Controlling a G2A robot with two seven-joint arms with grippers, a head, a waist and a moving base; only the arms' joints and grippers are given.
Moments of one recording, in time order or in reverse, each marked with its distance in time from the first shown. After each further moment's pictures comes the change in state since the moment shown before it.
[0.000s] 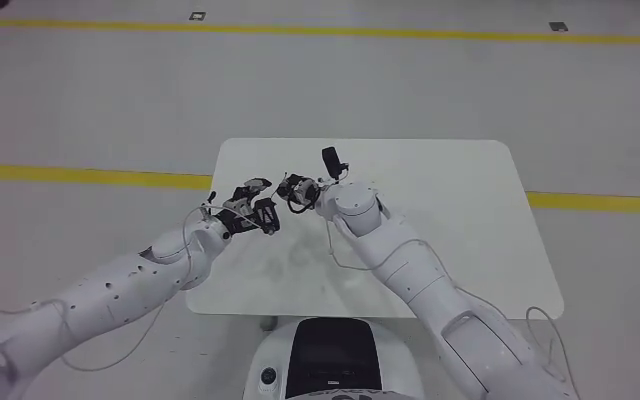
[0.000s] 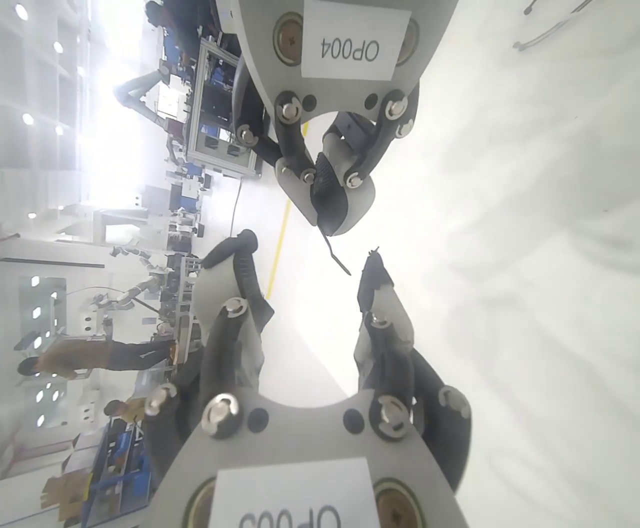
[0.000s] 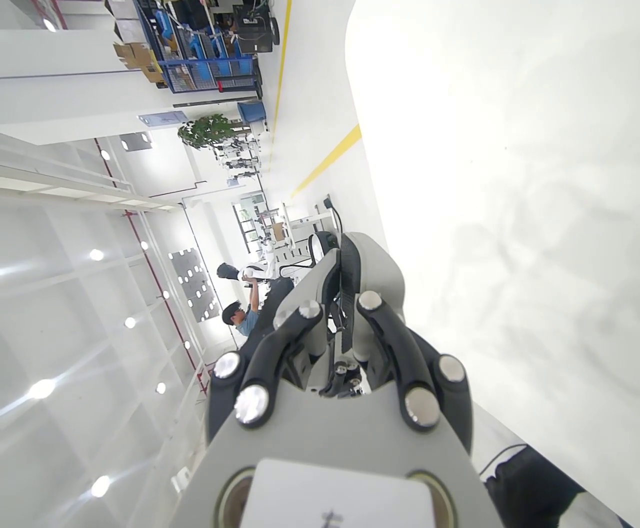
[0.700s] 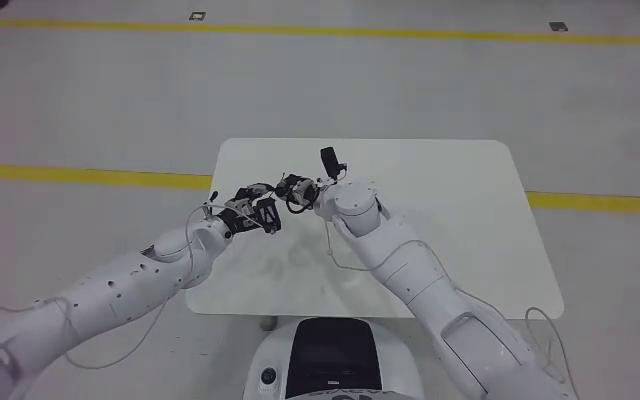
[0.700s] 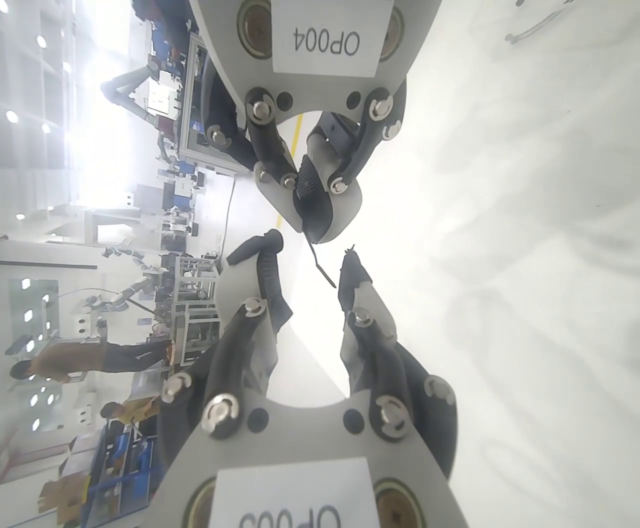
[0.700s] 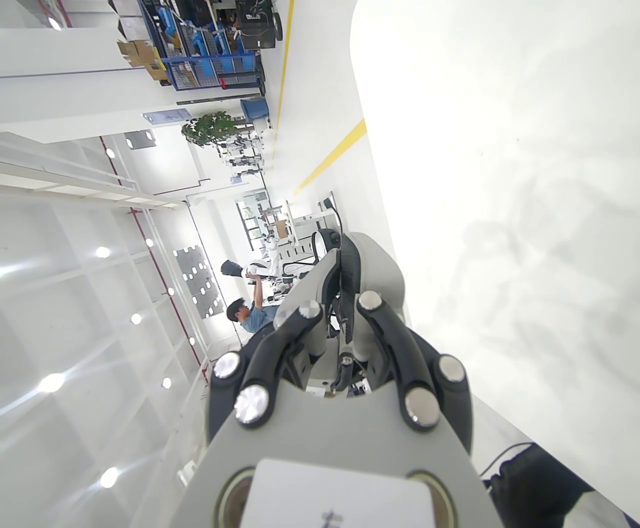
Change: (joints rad) left arm -0.004 -0.012 0.000 0.011 0.000 -0.023 -0.013; right arm -0.009 -0.002 0.006 -0.016 0.001 0.000 0.011
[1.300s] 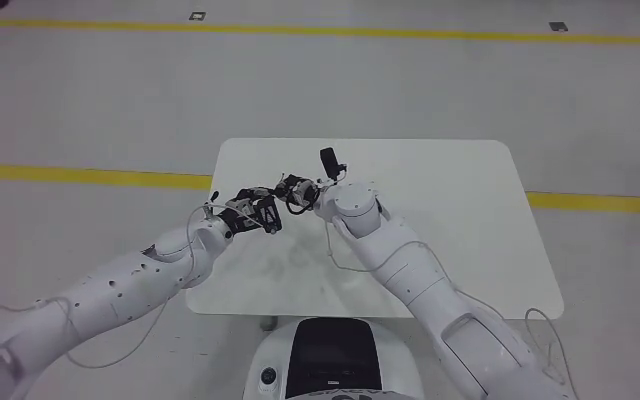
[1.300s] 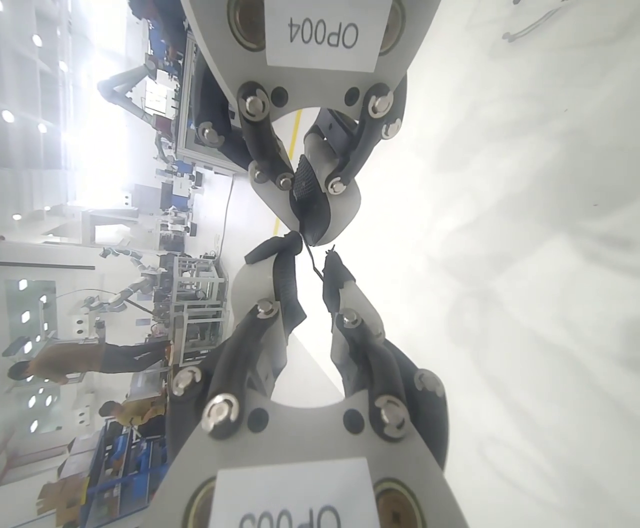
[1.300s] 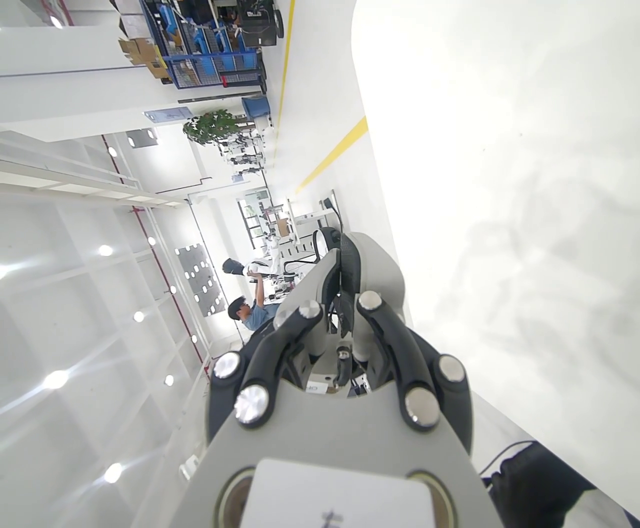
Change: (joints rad) left arm 0.000 -0.005 0.000 0.006 0.000 -0.007 0.000; right arm -0.008 -0.001 0.004 -0.011 0.000 0.000 0.004
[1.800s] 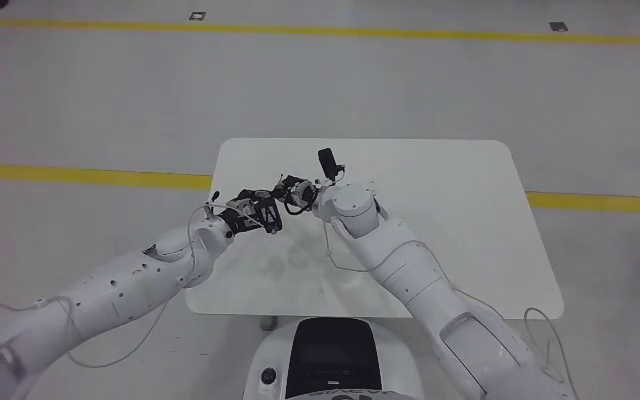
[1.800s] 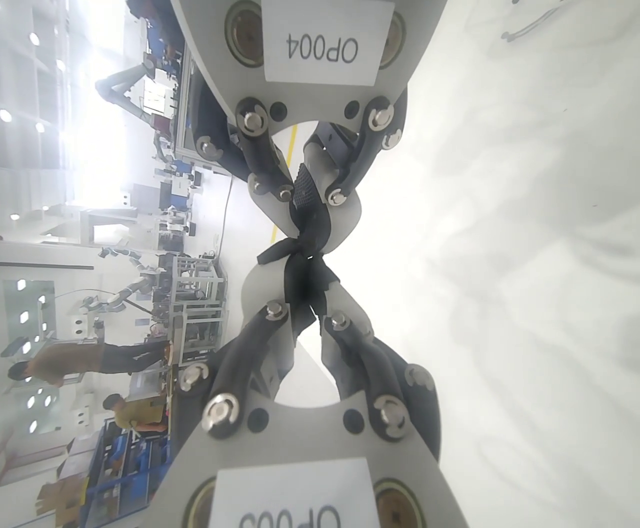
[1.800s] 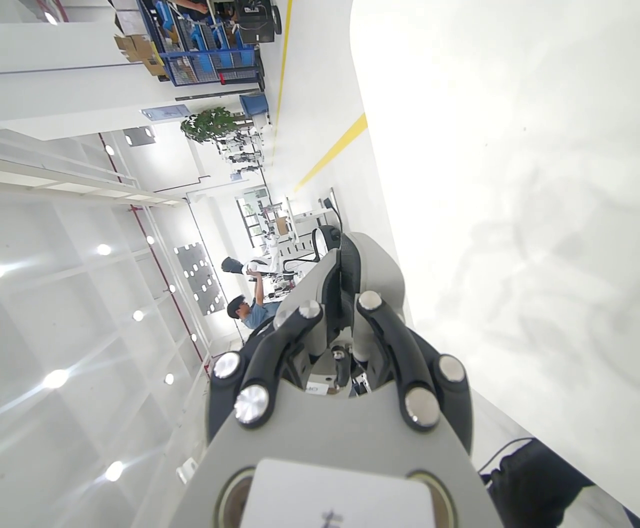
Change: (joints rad) left arm 0.001 -0.005 0.000 0.006 0.000 -0.004 -0.002; right arm 0.008 -0.007 -0.008 0.018 0.002 0.000 0.001
